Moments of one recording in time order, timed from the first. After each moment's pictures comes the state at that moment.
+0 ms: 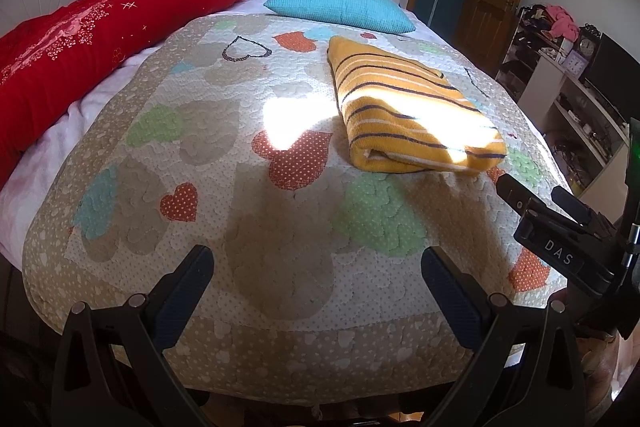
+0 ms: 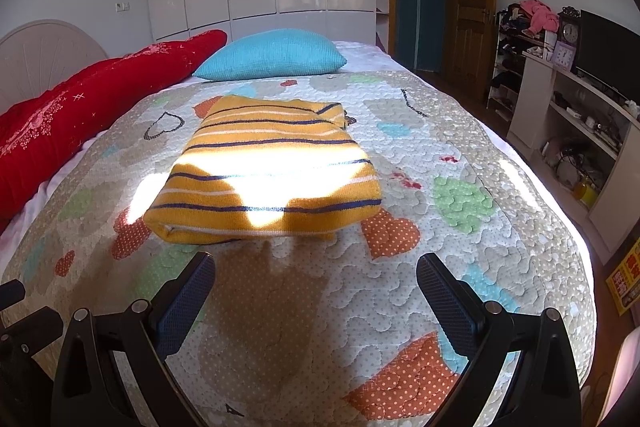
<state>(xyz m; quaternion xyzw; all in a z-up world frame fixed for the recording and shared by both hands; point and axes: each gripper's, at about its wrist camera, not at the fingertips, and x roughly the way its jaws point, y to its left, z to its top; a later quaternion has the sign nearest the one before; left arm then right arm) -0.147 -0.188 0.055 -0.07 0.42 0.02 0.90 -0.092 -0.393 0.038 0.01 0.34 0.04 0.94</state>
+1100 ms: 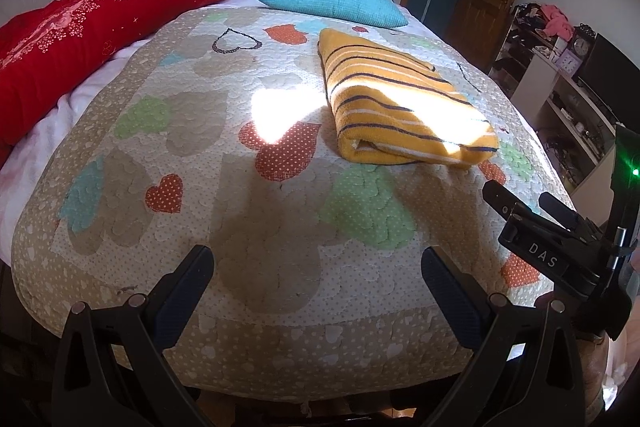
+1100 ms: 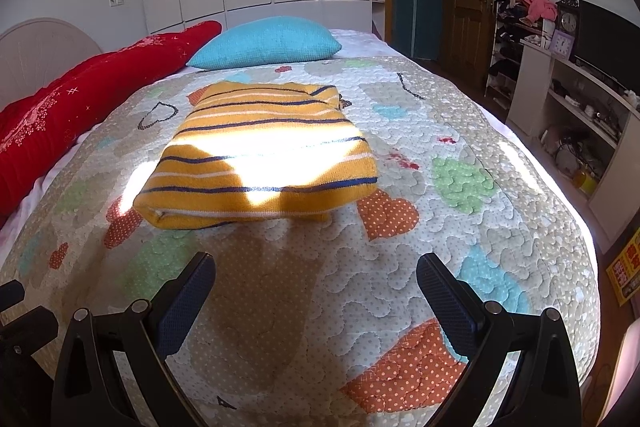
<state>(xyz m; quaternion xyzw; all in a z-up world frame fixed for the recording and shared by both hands) -0.145 -0.191 0.048 -0.08 0.43 0.01 0.90 -0.091 -0.397 0.024 0.02 0.36 0.04 0.93</state>
